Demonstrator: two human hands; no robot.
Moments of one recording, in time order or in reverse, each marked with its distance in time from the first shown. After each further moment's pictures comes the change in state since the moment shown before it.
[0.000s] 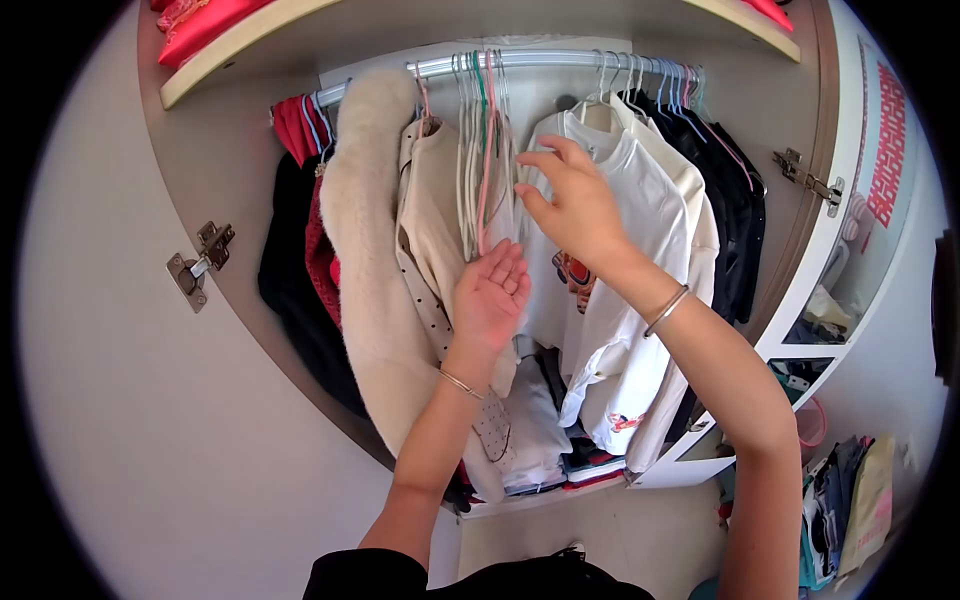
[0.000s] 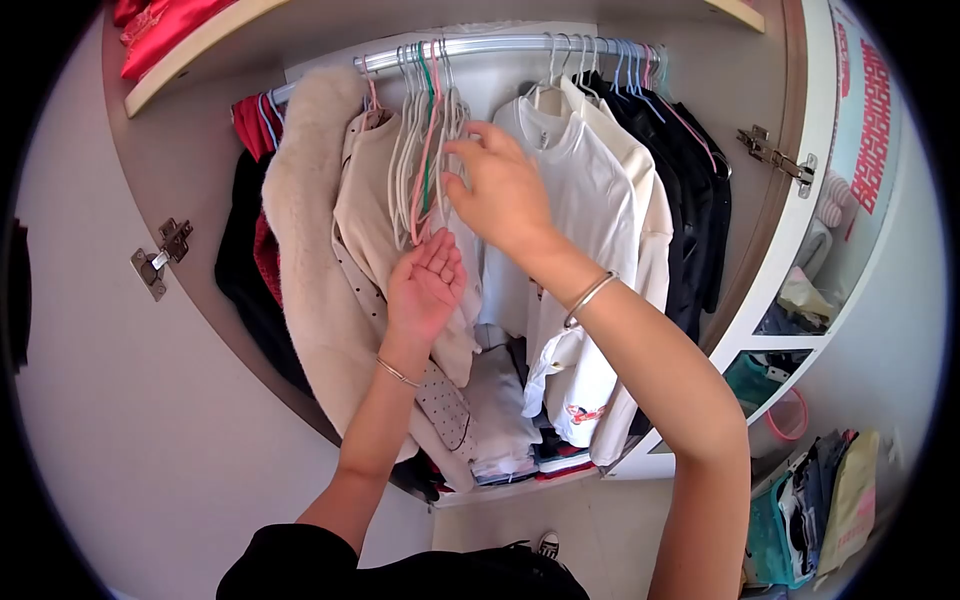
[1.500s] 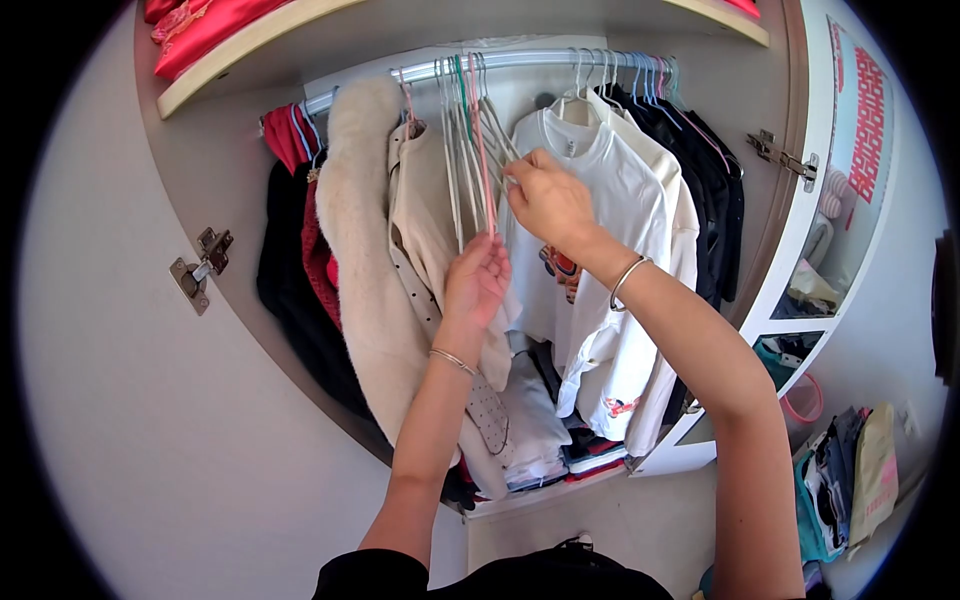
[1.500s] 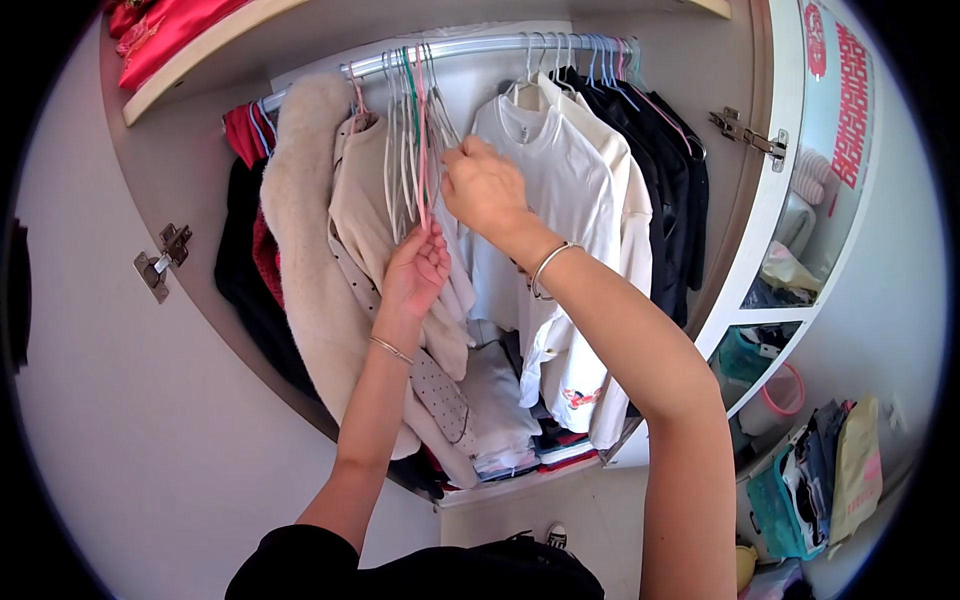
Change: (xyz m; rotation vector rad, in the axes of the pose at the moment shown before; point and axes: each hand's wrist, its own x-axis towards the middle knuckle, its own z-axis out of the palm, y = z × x) left_hand 0.016 0.009 -0.004 0.138 0.007 0.034; right_hand -0.007 0.005 0.014 -0.211 -0.169 0.104
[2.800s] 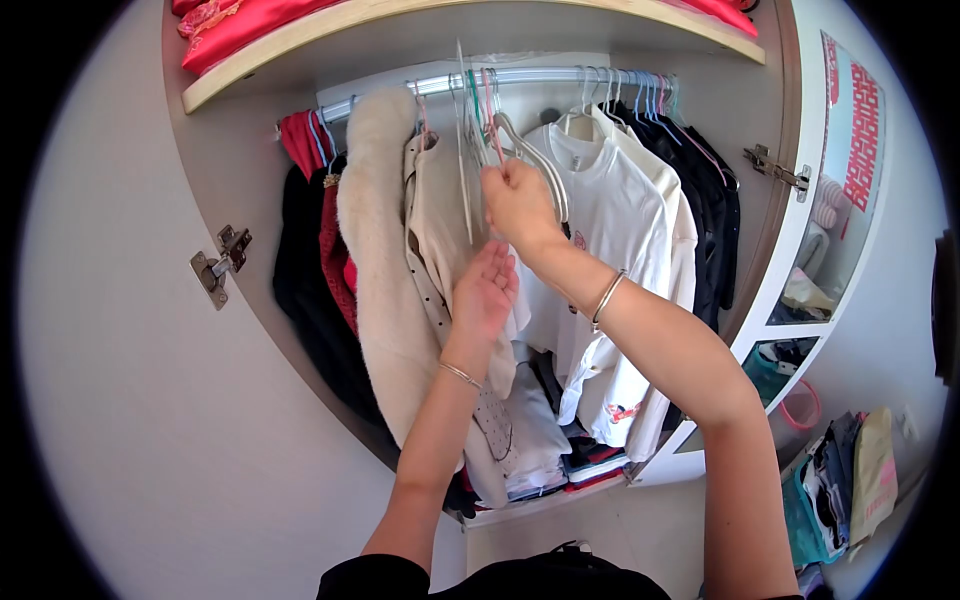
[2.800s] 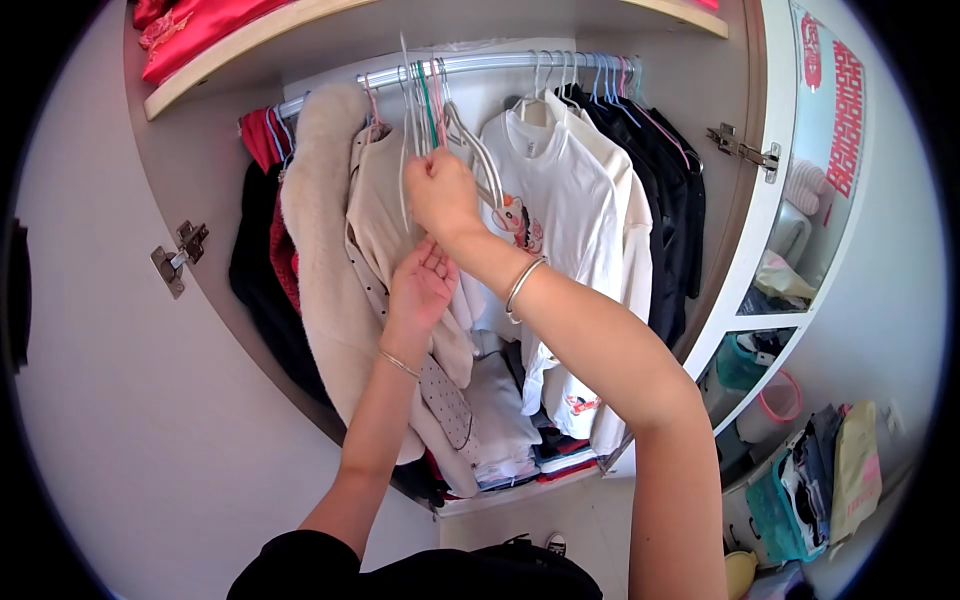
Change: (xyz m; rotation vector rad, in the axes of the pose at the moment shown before) left_hand -0.016 0.005 0.005 -0.038 0.016 0.023; right_hand 0.020 -0.075 -0.007 0.822 0.068 0.517
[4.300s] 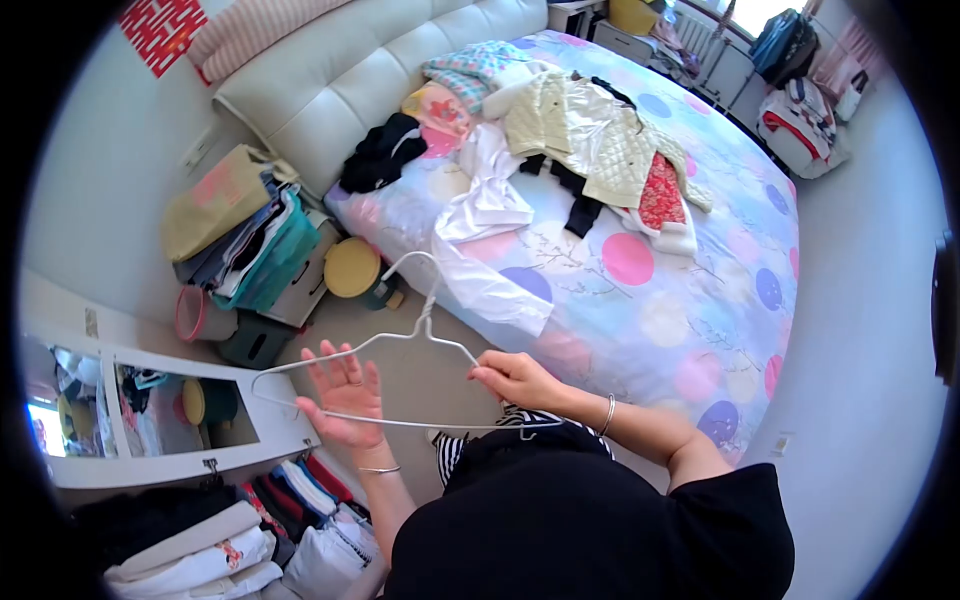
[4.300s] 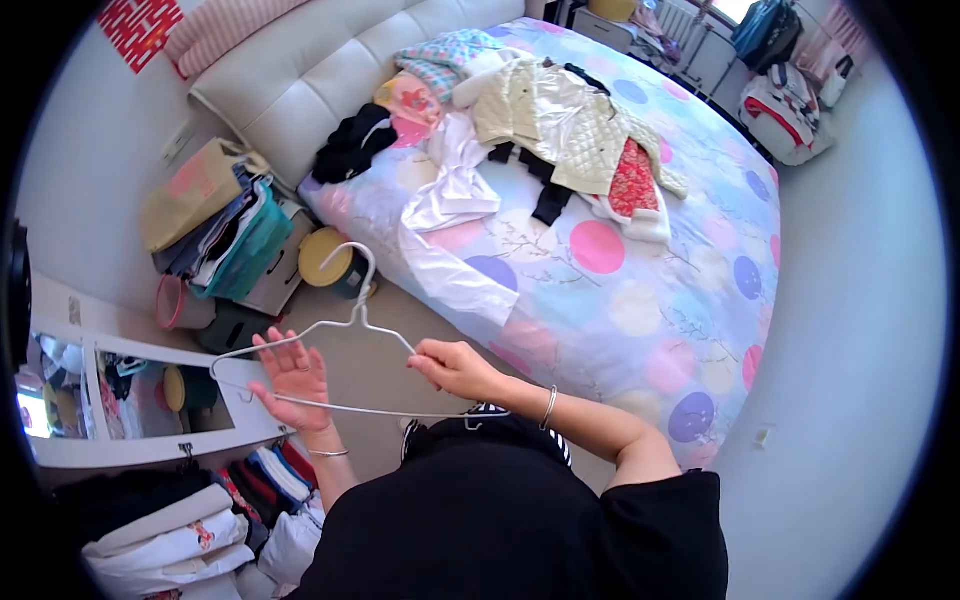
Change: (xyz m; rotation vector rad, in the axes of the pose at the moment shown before) left_hand -0.616 -0.311 0.158 -0.857 -0.726 -1.683; right_hand -0.835 -0.250 -0.186 -0.489 1.299 0.802
